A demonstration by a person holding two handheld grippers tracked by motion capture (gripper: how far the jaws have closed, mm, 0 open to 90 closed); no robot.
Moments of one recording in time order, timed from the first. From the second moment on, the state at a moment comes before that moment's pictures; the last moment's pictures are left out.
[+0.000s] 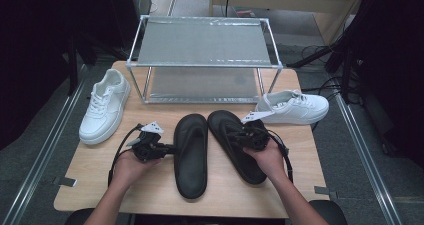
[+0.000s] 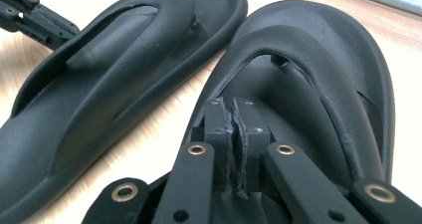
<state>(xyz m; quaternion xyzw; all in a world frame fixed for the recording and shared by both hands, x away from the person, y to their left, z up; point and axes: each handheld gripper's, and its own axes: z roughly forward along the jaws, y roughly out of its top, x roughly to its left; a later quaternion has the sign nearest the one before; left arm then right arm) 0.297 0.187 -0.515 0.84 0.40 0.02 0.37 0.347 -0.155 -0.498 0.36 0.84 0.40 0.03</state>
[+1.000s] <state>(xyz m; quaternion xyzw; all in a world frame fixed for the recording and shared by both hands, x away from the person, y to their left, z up) 0.283 0.145 -0.517 0.86 0.35 -0.02 0.37 0.349 -0.152 -0.504 0.36 0.84 0.40 0.01</state>
